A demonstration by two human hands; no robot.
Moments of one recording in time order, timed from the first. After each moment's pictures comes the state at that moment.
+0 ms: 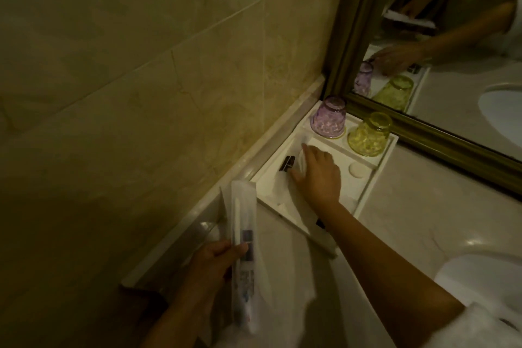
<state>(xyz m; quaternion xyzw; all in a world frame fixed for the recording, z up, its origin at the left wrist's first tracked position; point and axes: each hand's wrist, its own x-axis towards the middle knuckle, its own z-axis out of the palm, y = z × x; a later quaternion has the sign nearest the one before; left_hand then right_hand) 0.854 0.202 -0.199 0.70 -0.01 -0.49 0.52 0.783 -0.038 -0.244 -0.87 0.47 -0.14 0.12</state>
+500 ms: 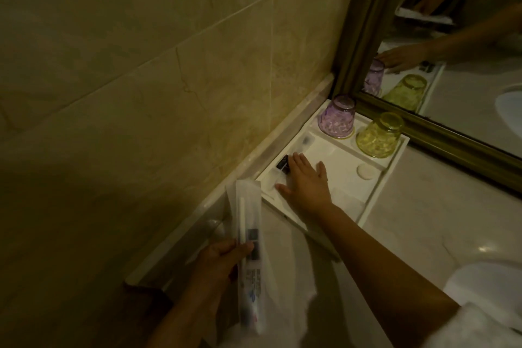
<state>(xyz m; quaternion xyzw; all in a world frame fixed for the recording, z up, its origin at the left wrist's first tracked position) 0.852 0.197 -0.199 0.68 0.02 -0.50 0.54 0.795 -0.031 -0.268 -0.92 0.36 -0.02 0.14</state>
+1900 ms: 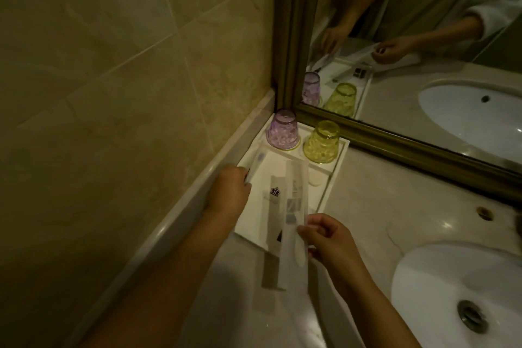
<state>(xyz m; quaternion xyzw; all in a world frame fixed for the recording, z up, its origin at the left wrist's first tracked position) 0.870 0.016 -0.192 0.83 -0.47 -0.15 0.26 0.661 0.020 -0.185 -0.50 0.51 -0.26 0.65</state>
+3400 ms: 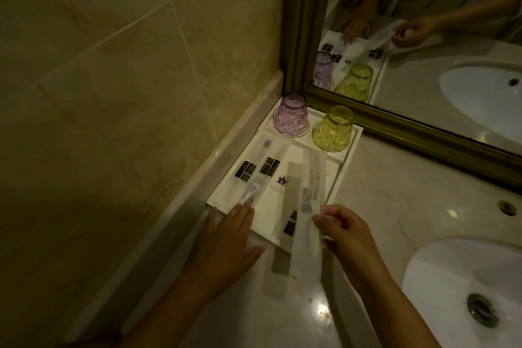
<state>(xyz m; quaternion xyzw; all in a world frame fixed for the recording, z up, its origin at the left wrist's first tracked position) 0.850 0.115 -0.243 0.78 -0.62 -0.12 0.00 0.657 0.010 -0.190 -0.46 0.49 -0.28 0.68</state>
